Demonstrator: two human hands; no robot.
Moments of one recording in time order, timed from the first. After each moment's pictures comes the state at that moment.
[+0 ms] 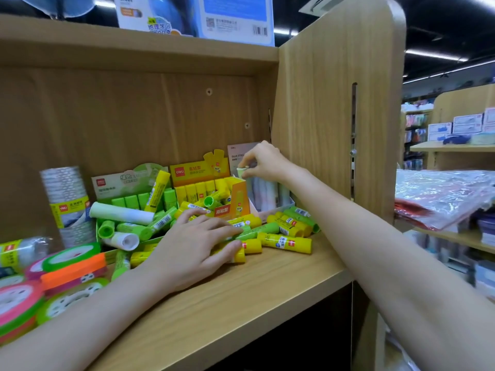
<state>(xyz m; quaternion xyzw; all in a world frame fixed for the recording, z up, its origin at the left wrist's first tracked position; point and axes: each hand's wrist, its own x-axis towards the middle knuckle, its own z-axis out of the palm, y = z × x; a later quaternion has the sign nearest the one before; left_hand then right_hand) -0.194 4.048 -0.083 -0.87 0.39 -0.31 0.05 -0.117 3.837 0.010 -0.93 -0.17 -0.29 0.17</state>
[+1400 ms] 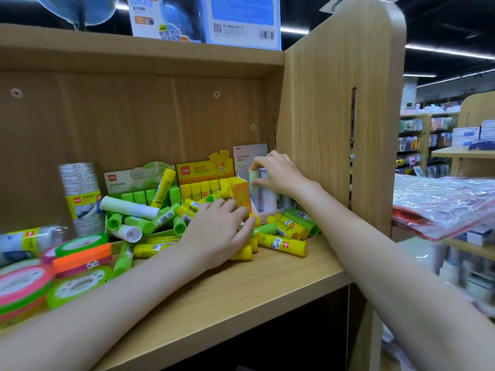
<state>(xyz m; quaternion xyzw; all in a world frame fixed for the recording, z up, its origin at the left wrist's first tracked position) -0.215 3.997 -0.065 -0.90 0.30 -0.33 0.01 -0.146 3.825 -0.005 -0.93 -0.17 -0.30 0.11</state>
